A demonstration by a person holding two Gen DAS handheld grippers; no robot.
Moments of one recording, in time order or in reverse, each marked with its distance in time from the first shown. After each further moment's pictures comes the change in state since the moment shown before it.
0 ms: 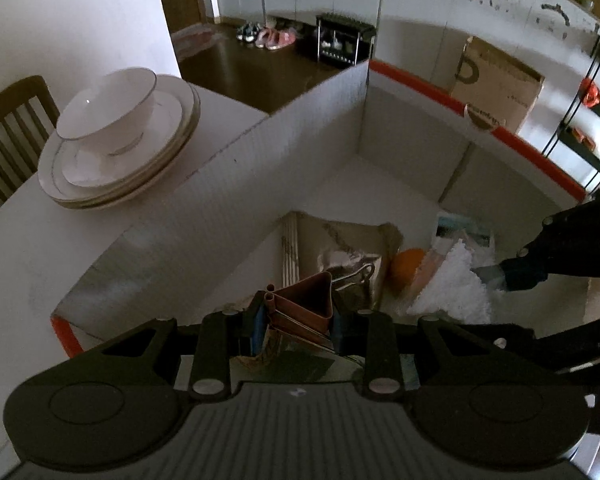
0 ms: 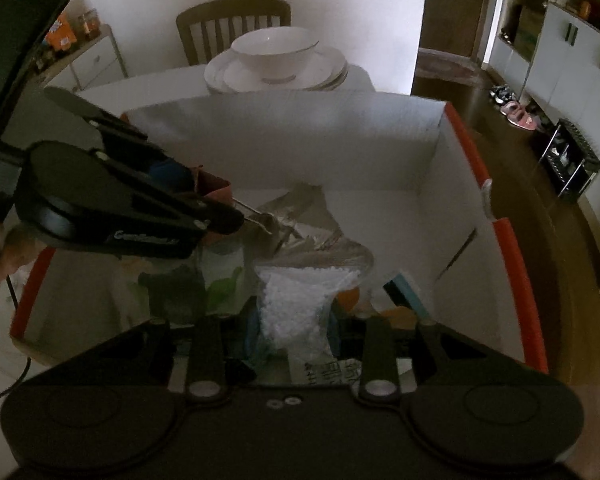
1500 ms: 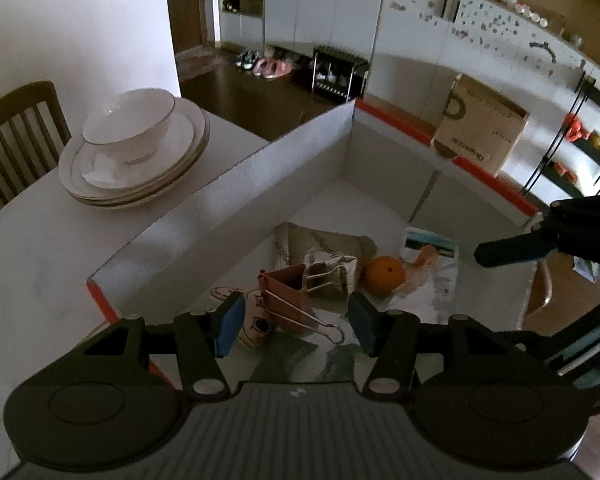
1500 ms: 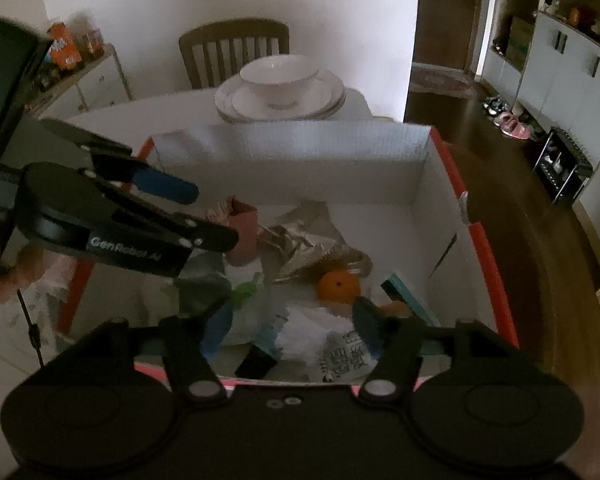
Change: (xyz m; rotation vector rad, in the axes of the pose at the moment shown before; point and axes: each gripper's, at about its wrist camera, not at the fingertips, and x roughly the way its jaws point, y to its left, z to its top) left arm -0.049 0.006 -0.021 -0.053 -0.116 -0.051; right arm -0.044 0.008 -0.003 0.027 -0.072 -0.004
